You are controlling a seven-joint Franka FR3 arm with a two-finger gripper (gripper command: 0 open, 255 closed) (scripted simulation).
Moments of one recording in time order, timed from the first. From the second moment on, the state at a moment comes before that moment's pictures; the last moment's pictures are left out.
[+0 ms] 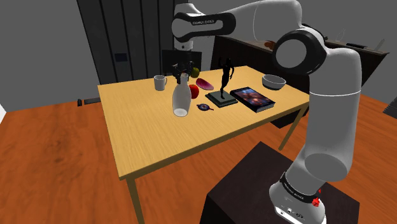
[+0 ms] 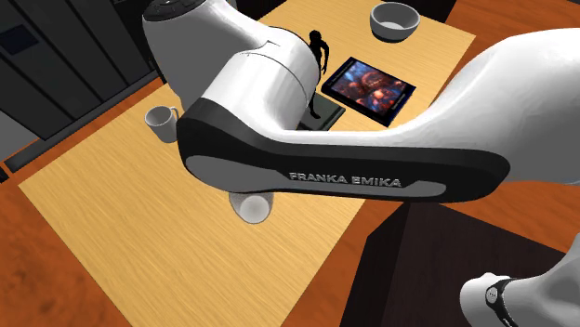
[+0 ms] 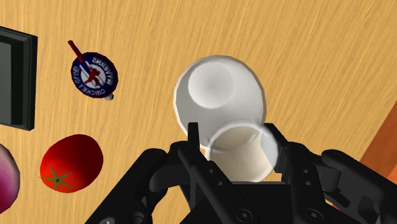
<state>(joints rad) 0.07 0.41 0.00 -1.38 0.00 1.75 0.04</state>
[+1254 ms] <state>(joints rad) -0.02 0.22 -0.05 -1.39 0.00 1.58 -0.10</state>
